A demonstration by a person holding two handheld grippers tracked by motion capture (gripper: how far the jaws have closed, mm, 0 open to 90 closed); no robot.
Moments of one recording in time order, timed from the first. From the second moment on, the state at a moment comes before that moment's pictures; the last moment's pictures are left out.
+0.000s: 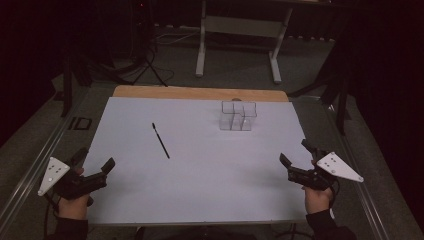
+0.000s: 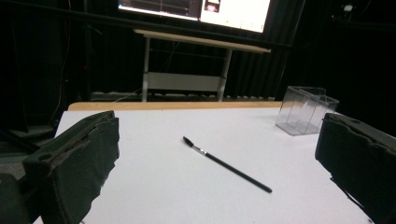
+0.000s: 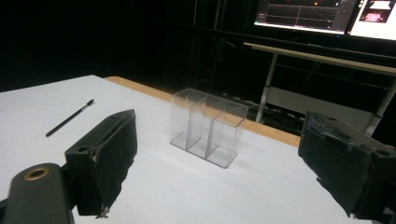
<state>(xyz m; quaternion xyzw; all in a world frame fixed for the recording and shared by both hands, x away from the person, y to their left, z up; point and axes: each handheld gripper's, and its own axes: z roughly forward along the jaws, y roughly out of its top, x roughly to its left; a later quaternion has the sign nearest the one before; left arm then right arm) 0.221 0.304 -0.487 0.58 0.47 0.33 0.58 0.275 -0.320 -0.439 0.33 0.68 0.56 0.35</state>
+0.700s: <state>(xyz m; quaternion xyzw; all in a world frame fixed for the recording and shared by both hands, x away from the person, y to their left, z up) 0.221 0.283 -0.459 0.64 0.46 0.28 0.55 0.270 -0.314 -0.437 0.32 0.68 0.57 0.34</state>
